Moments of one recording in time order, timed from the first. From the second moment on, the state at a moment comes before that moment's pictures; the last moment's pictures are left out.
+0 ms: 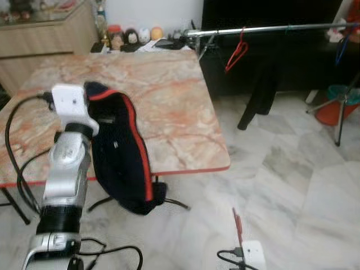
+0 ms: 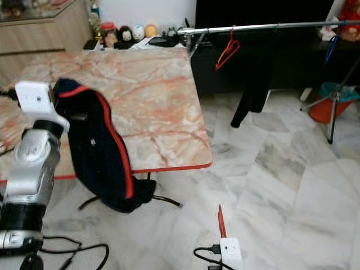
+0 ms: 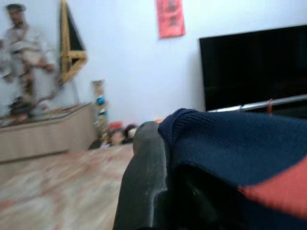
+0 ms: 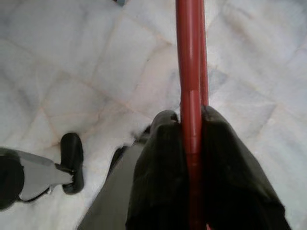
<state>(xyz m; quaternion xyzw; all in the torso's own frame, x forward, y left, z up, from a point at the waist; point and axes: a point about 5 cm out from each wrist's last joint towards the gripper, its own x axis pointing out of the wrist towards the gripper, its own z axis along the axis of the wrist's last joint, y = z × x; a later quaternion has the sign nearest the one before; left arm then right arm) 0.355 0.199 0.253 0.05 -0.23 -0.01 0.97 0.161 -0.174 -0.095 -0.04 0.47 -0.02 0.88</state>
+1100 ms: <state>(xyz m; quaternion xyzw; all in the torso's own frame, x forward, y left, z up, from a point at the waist) 0.371 0.185 0.246 0.07 -0.21 -0.07 0.97 0.172 -0.166 -0.090 -0.05 0.45 -0.02 0.89</state>
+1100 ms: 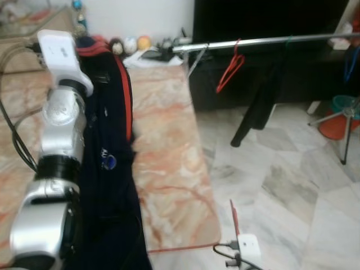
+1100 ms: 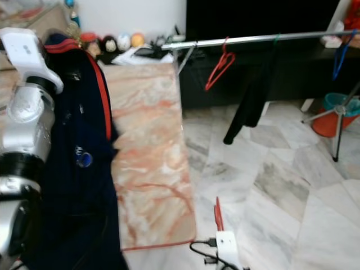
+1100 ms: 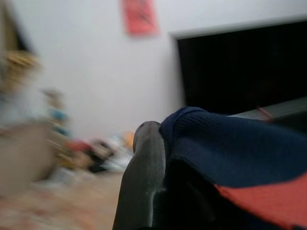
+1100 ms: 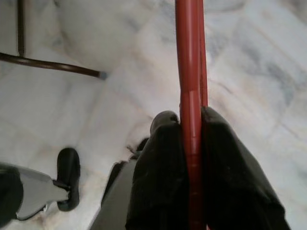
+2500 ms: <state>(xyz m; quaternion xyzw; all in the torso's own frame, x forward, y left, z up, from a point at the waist) 0.261 0.184 0.135 0.07 0.01 -0.16 0.98 0.169 -0.165 -0.091 -0.05 0.45 -0.02 0.89</state>
